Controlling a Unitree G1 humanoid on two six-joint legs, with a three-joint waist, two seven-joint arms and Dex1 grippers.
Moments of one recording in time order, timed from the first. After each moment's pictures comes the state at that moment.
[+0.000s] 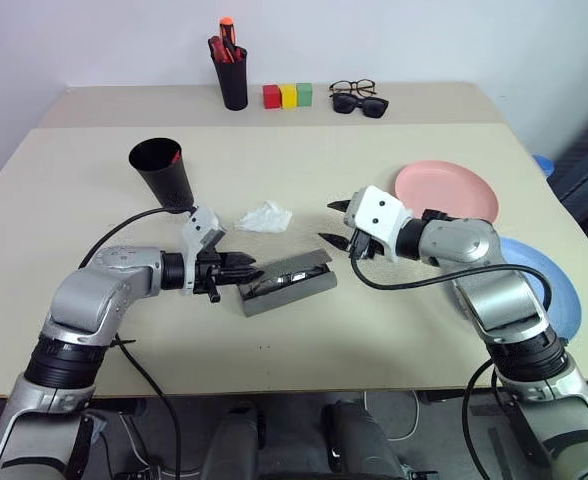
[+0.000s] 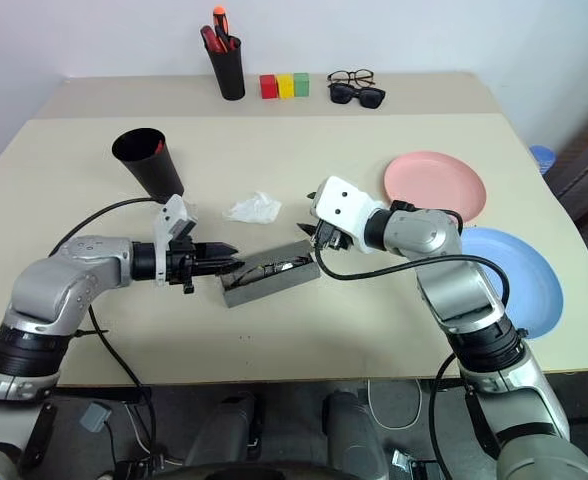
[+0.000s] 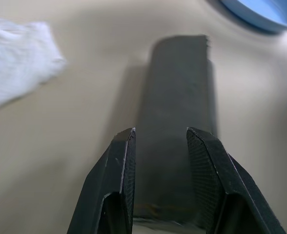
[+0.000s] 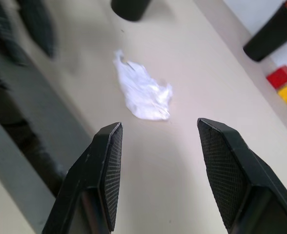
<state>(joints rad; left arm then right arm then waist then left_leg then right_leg) -0.41 0.71 -0.08 -0.22 -0.48 0.81 -0.98 -0.59 -0.58 0.22 -0.28 0.01 0.54 0.79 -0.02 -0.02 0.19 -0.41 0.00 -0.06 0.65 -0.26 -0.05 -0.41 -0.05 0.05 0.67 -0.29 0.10</state>
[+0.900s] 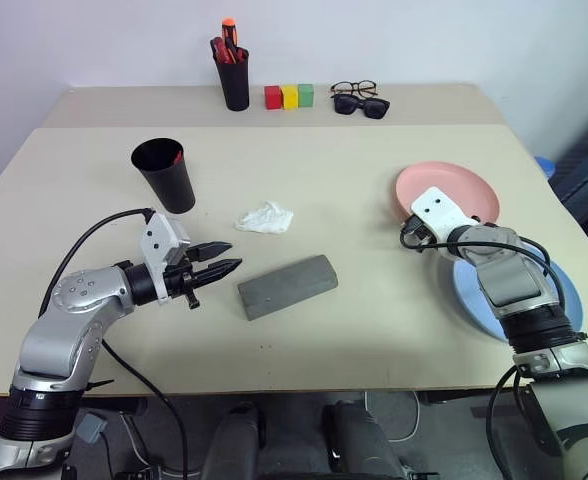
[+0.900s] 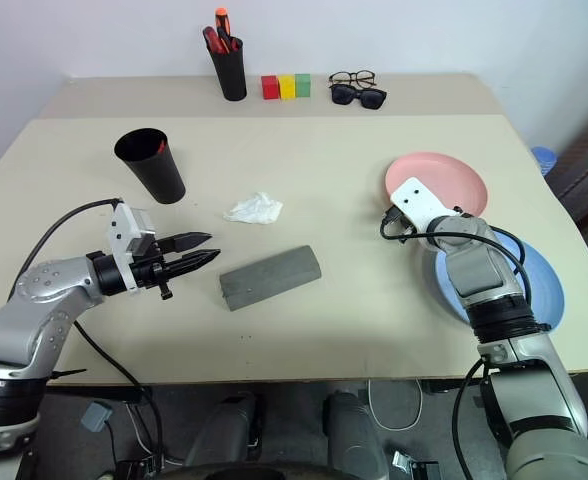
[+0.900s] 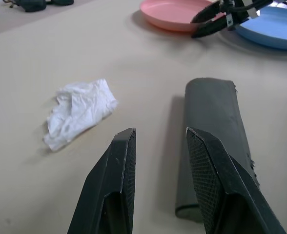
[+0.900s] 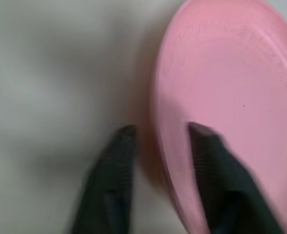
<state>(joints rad) -0.19 0.66 0.11 -0.30 -0.47 0.44 -0.90 -0.60 -0.65 0.17 0.24 -0.18 0.59 0.51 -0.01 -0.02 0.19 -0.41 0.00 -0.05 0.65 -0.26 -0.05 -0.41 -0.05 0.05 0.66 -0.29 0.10</state>
